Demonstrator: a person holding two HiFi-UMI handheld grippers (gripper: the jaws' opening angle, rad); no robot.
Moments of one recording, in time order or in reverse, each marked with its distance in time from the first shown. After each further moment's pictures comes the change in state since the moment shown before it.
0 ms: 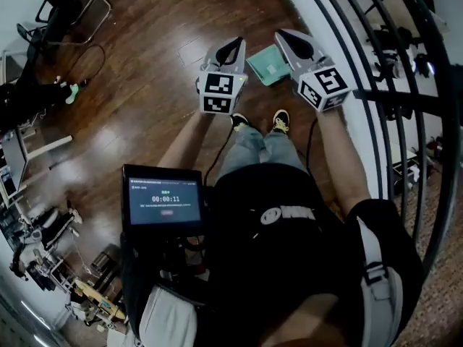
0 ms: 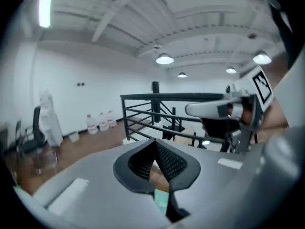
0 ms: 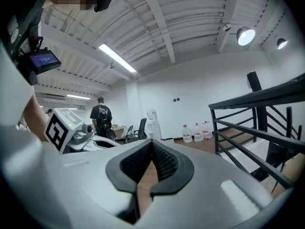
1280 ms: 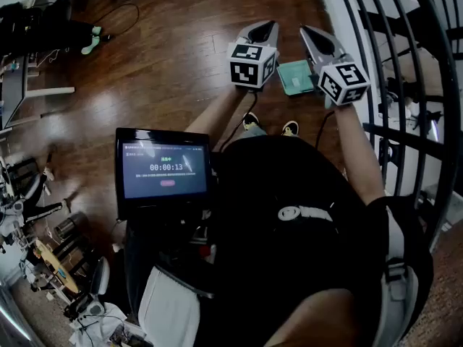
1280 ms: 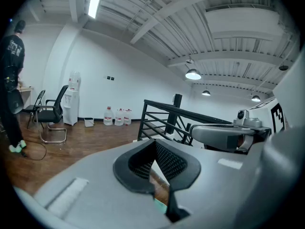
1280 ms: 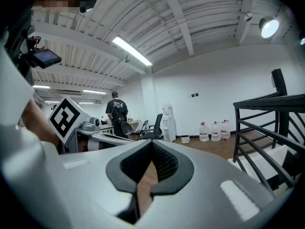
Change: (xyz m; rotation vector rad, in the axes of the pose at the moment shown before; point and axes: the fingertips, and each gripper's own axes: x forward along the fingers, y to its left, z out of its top) left arm -0.096 0.100 0.057 -0.325 -0.102 0.135; right arm 0.080 0.116 0.060 -0.082 0.102 0.161
